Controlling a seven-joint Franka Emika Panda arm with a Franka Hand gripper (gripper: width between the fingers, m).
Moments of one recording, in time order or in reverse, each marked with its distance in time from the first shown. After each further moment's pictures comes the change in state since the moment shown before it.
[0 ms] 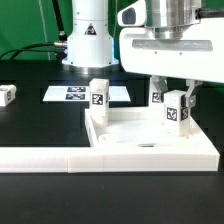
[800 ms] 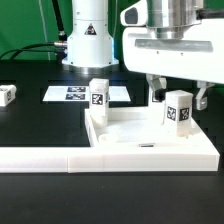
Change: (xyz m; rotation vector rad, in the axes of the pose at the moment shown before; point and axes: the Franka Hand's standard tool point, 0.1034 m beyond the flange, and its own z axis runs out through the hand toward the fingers) arm -0.003 -0.003 -0.001 -0.005 -0.005 -0.213
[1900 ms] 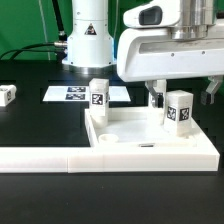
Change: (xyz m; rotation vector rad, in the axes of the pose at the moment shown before) arm -0.003 -0.004 0.003 -0.045 0.044 -0.887
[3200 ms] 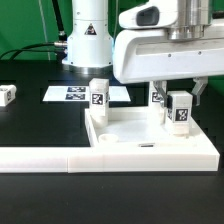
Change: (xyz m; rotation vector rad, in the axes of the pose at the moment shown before) arm 0.000 0.004 0.001 0.009 0.012 0.142
